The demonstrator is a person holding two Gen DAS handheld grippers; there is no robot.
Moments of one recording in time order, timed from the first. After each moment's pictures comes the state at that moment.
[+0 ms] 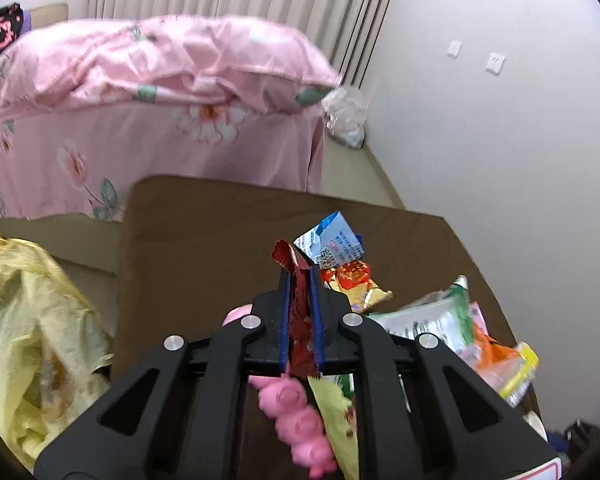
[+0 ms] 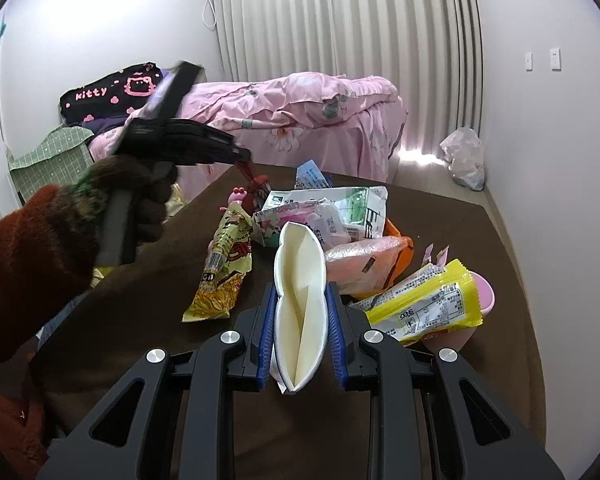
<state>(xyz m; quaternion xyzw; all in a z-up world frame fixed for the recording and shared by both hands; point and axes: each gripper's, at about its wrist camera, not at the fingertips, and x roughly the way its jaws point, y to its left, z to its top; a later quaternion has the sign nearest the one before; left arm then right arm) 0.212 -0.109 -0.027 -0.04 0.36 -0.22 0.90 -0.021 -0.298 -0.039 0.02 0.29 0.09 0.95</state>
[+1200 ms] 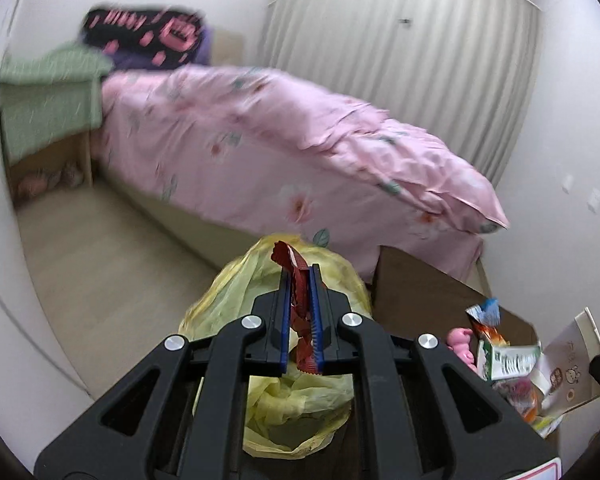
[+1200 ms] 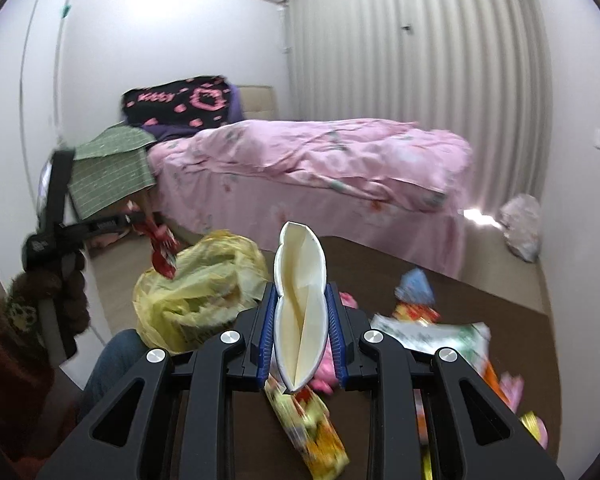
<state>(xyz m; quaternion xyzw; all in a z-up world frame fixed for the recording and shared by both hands) 0.108 0.141 -0.003 -0.16 0.26 0.04 0.95 0.055 -0.171 0.048 -0.05 0.23 0.22 0.95</state>
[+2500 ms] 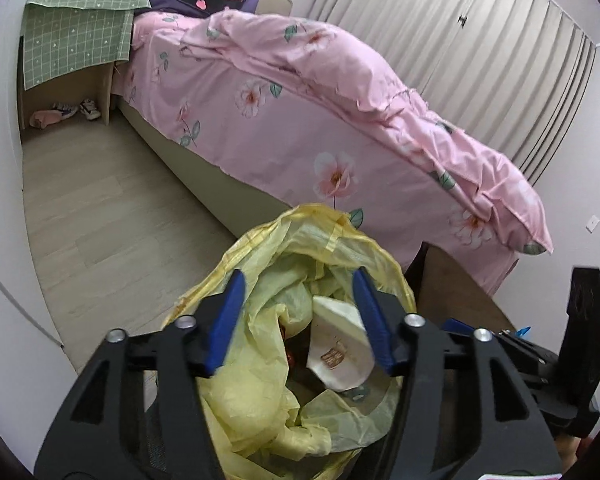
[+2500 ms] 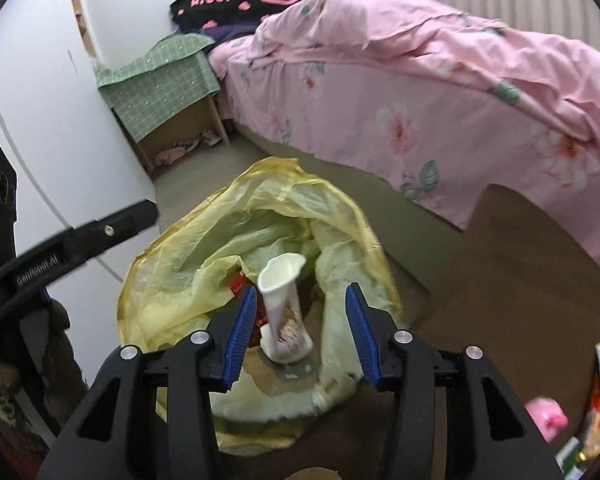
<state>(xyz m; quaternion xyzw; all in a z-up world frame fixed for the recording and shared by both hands) 0.156 0.176 -0.056 -0.23 0.29 0.07 0.92 0.235 -0.026 -0.049 -0.06 0.41 0.34 0.85</state>
